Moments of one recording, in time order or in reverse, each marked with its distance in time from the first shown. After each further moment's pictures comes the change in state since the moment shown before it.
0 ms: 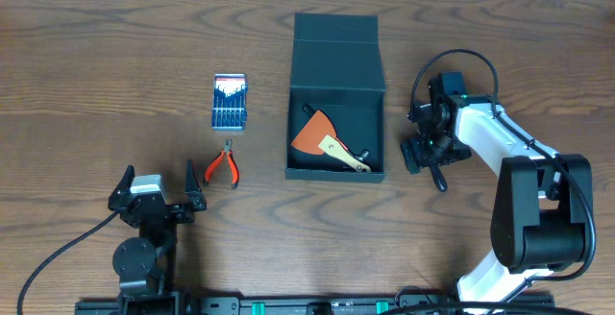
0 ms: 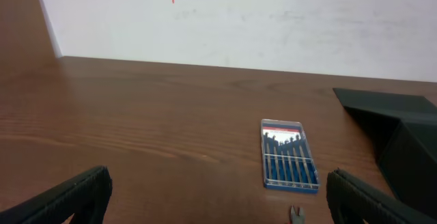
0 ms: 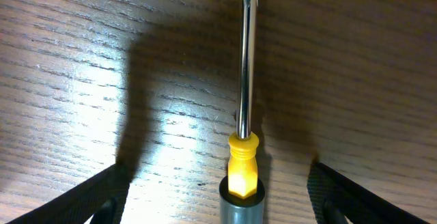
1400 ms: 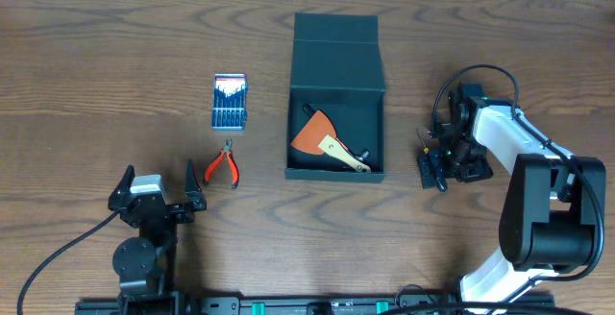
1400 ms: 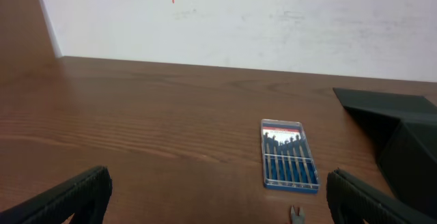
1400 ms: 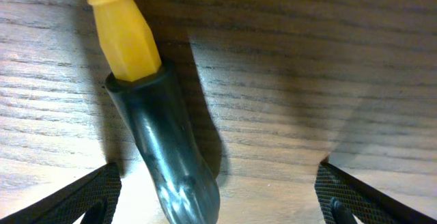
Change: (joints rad) left arm 0.000 0.000 0.000 0.000 0.000 0.000; right arm -0.107 0.000 -0.018 -0.144 0.043 0.018
